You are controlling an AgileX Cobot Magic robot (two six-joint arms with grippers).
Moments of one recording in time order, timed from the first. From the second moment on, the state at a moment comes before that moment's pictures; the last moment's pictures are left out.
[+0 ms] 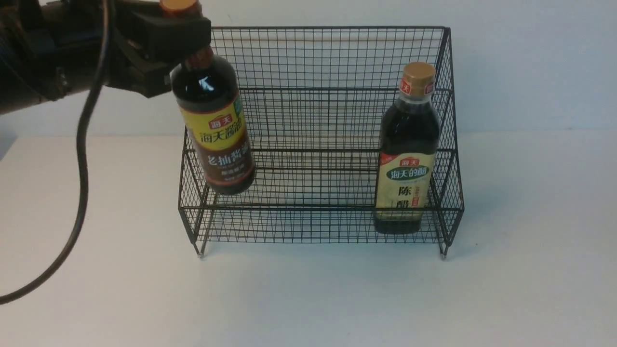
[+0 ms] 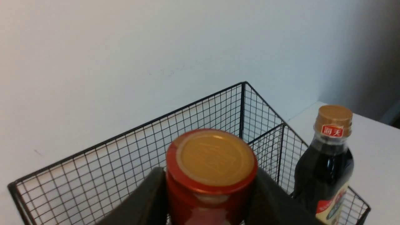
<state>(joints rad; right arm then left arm) 0.24 0.51 -0.86 0.22 0.97 -0.10 -0.01 1.31 -1.03 -1.61 0.69 1.75</state>
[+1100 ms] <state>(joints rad) 0.24 0.51 -0.86 0.22 0.99 -0.10 0.00 1.54 -1.04 -1.62 0.79 1.75</state>
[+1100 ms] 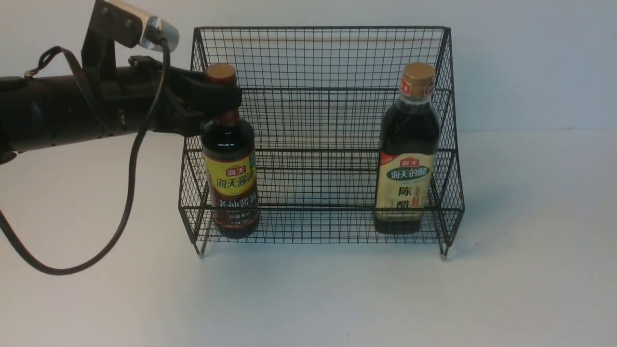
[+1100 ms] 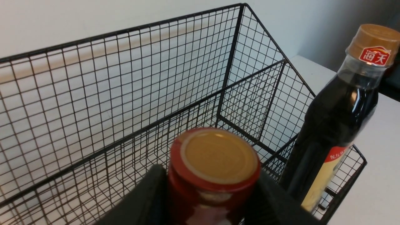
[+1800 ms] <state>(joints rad) 0.24 0.51 -0.86 0.22 0.99 -0.10 0.01 1.54 -1.04 -1.67 0.83 1.60</state>
